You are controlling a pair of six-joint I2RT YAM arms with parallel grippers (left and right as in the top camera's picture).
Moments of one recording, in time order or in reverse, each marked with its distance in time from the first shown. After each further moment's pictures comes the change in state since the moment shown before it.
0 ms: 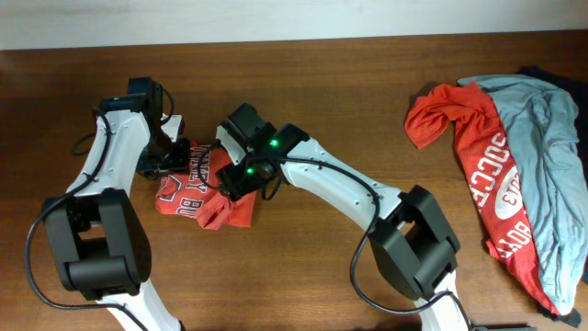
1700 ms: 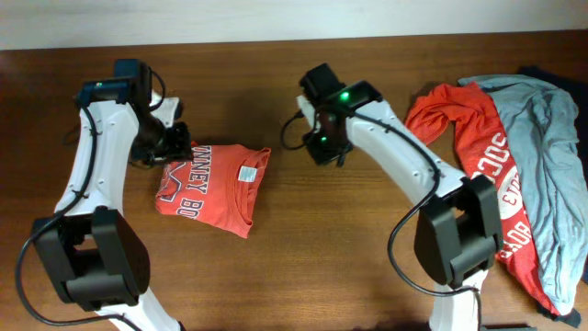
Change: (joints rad) left arm -0.005 -0.062 0.147 -0.154 0.154 0.035; right arm -0.309 -0.089 0.000 -0.345 0.329 -0.262
